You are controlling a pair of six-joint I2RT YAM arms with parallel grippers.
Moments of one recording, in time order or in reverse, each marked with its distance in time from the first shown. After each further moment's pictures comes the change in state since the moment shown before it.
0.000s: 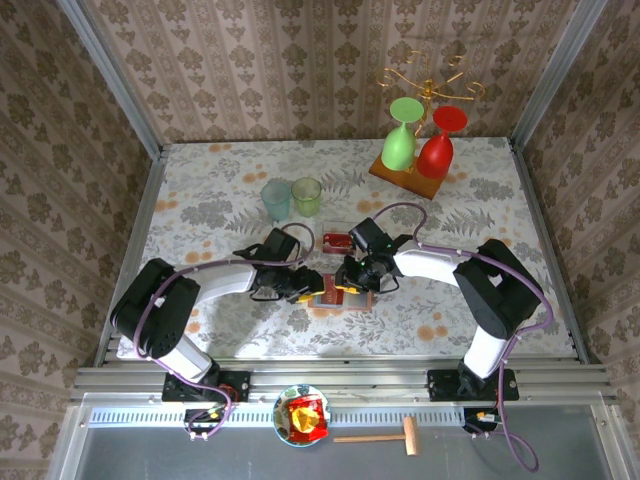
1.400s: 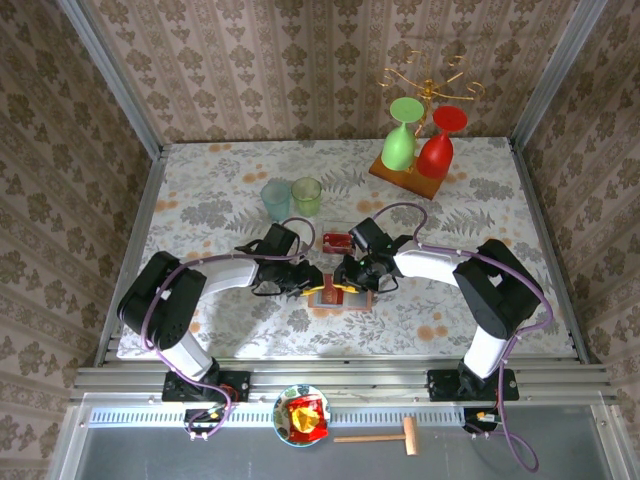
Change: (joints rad) left arm 0.026 0.057 0.026 0.057 0.034 0.007; right arm 0.000 0.002 -0.006 0.027 -0.008 0.014
